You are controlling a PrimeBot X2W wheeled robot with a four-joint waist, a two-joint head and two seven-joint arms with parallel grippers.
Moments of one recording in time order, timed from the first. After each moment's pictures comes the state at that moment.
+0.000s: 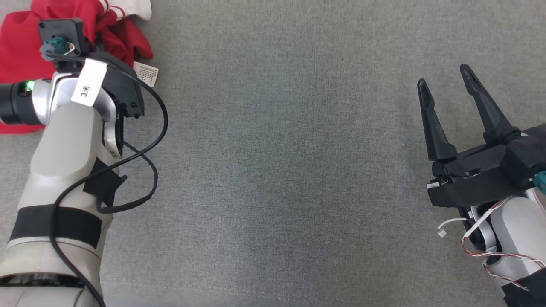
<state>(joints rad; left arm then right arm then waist) -1.11 0.10 -0.08 1.09 -0.16 0.11 -0.04 -0.48 -0.36 0.35 0.00 0.26 -0.06 -0.17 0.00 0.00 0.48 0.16</state>
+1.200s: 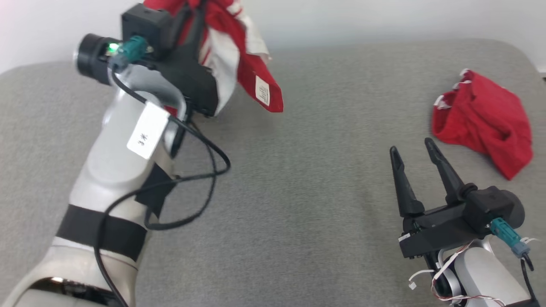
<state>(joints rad) -1.07 0.03 -0.32 0.86 -0.26 -0.11 -0.20 -0.33 -0.25 0.37 0.13 0.33 -0.07 -0.23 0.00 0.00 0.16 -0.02</state>
